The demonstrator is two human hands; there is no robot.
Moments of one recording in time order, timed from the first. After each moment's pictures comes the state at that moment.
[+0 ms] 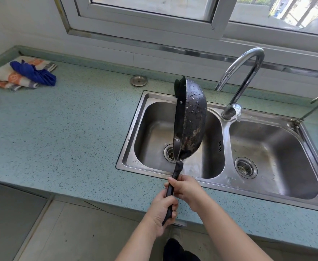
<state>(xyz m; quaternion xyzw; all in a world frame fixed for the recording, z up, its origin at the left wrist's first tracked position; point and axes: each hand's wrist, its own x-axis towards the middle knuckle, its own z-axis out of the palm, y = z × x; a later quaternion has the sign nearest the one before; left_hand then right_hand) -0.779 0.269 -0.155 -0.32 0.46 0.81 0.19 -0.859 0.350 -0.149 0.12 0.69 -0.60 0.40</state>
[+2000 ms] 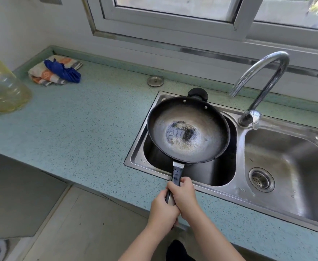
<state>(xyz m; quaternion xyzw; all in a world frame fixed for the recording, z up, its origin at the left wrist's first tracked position) -0.778 0.289 -0.127 -0.36 0.66 0.65 0.06 -0.848 0.333 -0.158 0.11 0.76 -0.57 0.29</state>
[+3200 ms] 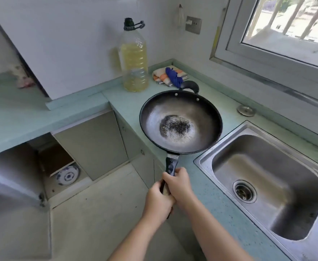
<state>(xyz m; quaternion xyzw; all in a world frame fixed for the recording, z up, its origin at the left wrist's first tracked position) -0.655 0.237 -0.074 -0.54 0.54 0.61 -0.21 -0.739 0.223 -0.103 -0.22 0.76 -0.47 0.40</state>
